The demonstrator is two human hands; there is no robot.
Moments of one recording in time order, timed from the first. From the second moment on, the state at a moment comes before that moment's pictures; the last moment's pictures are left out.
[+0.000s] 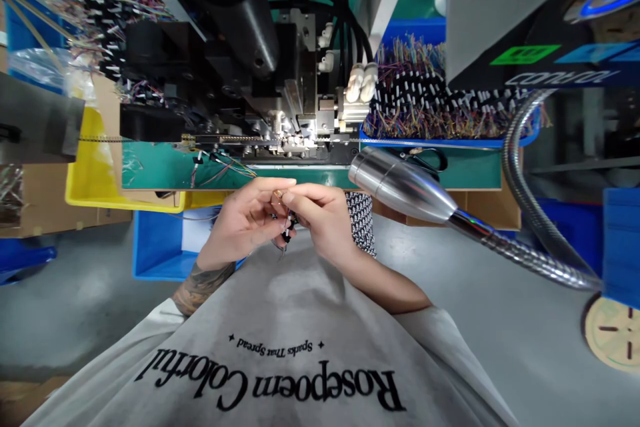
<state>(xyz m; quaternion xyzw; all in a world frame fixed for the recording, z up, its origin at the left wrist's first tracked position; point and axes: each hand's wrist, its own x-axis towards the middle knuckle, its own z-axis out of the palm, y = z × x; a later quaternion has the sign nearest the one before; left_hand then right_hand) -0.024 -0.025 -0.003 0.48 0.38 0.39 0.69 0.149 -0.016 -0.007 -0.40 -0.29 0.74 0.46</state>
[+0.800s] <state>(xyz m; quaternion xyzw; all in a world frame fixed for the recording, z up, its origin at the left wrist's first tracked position) -0.026 -0.024 -0.003 0.48 0.39 0.34 0.70 0.155 -0.014 -0.013 -0.40 -0.32 0.73 0.46</state>
